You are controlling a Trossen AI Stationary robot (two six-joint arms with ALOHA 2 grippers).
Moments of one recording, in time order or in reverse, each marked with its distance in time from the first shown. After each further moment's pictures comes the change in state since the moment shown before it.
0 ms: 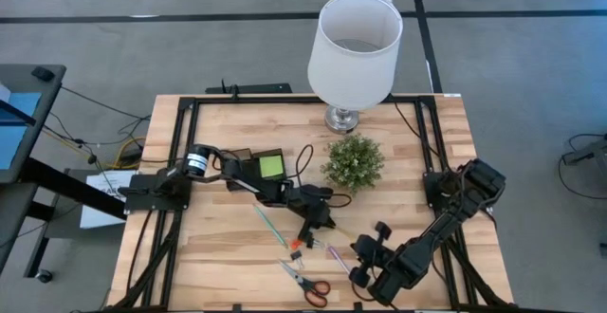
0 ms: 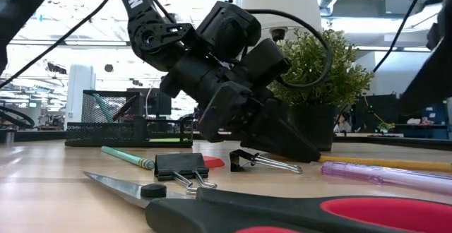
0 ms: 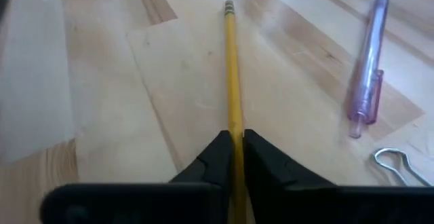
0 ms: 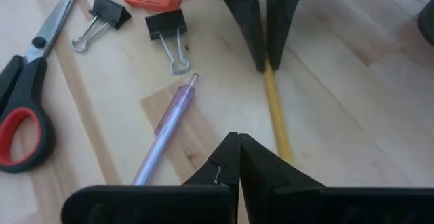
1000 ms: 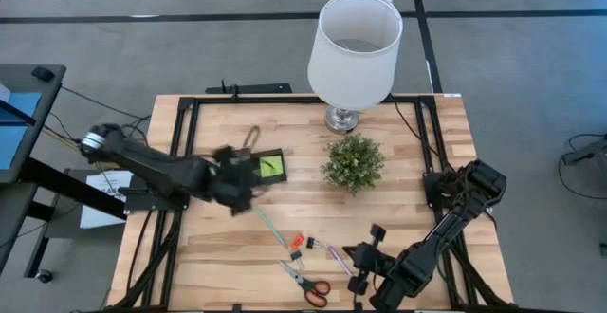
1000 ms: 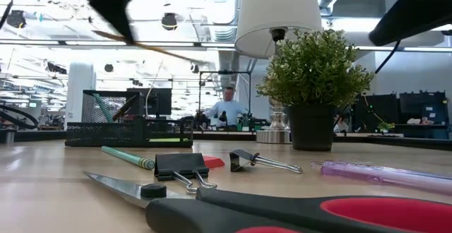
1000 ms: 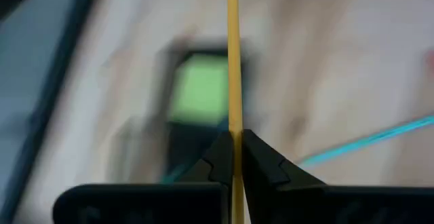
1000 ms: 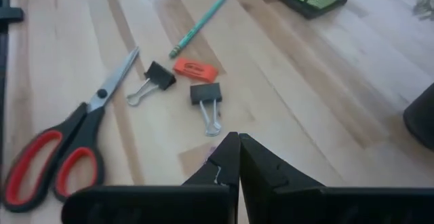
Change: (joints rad) left arm -0.230 -0.916 -0.009 -1.528 -0.816 -0.778; right arm 0.027 0.000 0.102 0.003 0.186 -0.207
